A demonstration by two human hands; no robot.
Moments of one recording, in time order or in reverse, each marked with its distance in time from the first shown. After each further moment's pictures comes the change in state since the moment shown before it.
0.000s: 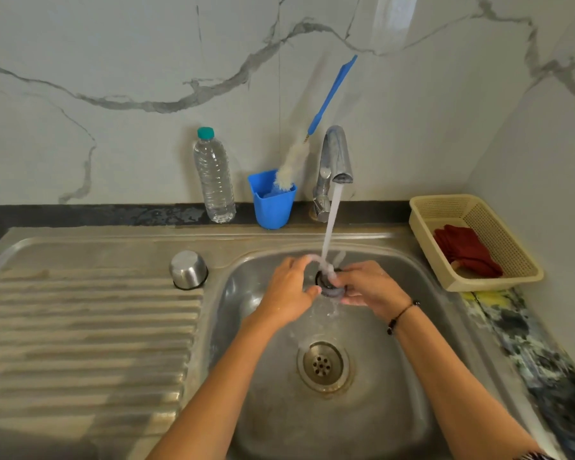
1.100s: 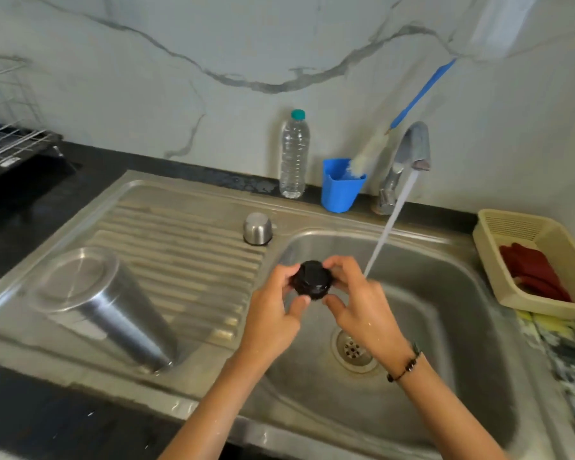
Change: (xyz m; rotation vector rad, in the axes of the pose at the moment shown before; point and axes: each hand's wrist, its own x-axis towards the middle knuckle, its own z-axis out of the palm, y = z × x) left_hand -0.155 -0.028 -0.012 -0.394 0.615 0.028; right_hand -0.094 0.027 0.088 -0.574 -0.088 -0.926
